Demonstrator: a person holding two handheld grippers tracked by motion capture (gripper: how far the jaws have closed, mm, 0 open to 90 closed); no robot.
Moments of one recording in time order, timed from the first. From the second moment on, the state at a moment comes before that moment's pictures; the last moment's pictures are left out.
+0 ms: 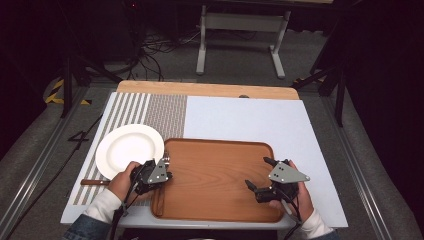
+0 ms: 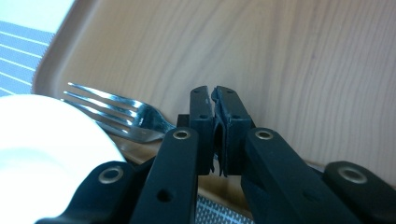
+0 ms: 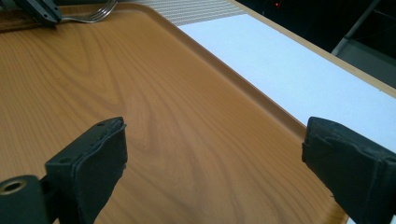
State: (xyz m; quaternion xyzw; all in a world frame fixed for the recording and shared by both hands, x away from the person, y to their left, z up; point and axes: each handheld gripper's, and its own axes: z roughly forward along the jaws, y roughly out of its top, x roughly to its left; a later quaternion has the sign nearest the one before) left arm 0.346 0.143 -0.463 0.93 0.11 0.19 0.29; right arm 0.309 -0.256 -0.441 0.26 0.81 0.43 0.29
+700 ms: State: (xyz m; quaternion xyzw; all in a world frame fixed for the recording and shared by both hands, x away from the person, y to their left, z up) left arm 0.333 0.162 -0.438 0.86 0.10 0.26 0.42; right arm 0.302 -0.265 -0.436 0.26 0.79 0.45 0.31
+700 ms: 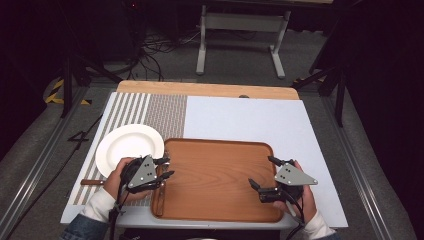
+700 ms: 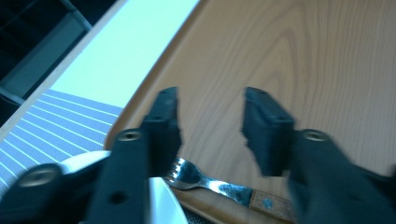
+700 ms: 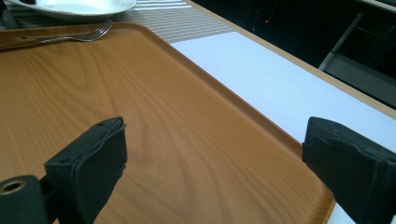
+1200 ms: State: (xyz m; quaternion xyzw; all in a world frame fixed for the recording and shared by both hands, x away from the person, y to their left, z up) left arm 0.318 0.196 -0.446 0.82 0.17 0.28 0.47; right arm 0.295 -0.271 -0.437 0.27 0.78 0.46 0.33
